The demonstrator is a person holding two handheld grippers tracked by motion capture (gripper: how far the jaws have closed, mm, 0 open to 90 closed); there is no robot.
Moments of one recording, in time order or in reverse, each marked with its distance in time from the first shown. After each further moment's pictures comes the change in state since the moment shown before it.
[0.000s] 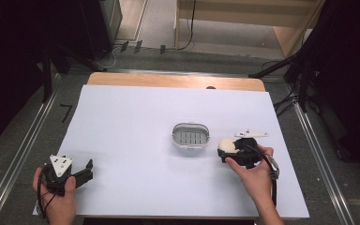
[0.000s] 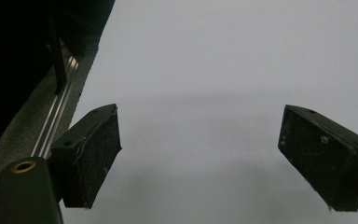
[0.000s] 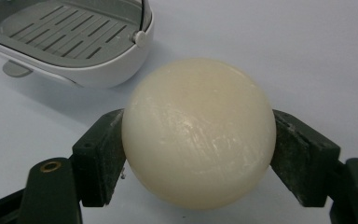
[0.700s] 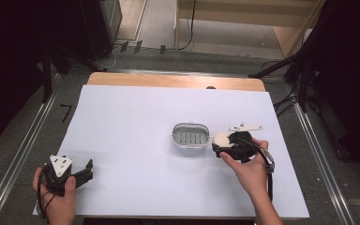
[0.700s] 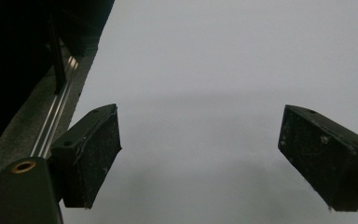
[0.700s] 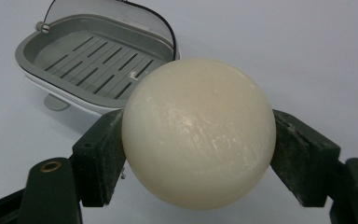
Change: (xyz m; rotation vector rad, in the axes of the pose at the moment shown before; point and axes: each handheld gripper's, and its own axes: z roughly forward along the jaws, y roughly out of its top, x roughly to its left) left arm 0.000 0.000 0.000 0.002 -0.003 0.004; right arm 0.016 0.023 -0.003 -0.024 0.015 -0.038
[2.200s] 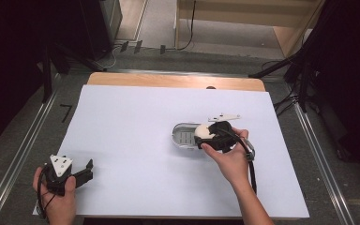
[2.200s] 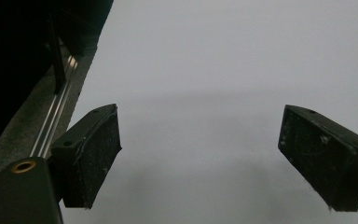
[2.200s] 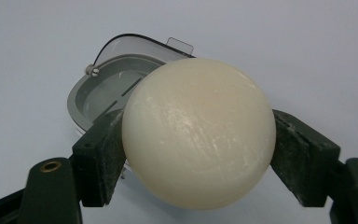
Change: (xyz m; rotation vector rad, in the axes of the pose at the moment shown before) left arm 0.000 0.000 0.000 0.005 0.000 0.002; right arm 0.038 0.036 0.025 0.001 0.045 -0.039
